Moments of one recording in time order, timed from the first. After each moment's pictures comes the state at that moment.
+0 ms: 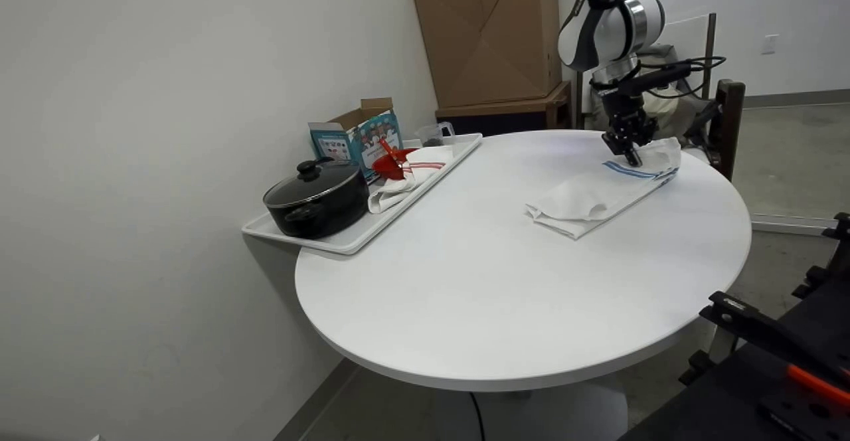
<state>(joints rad) -0.32 1.03 -0.11 -1.34 -0.04 2.04 -0.22</state>
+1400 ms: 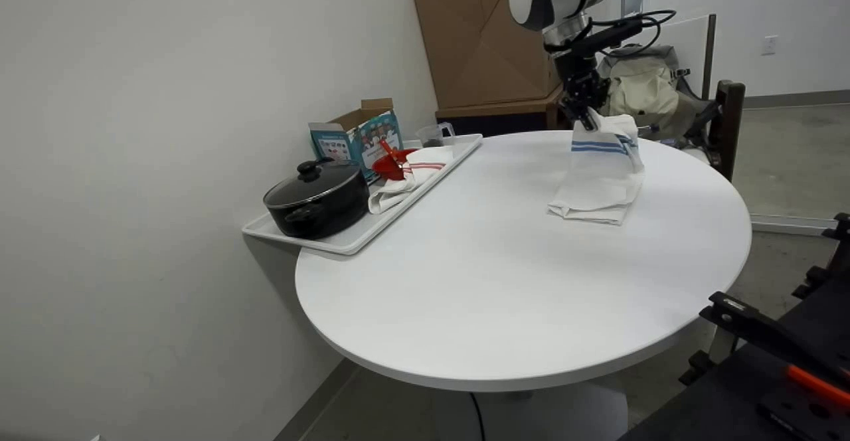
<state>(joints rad) -0.16 0.81 -0.11 -1.47 -0.09 2.05 -0.16</state>
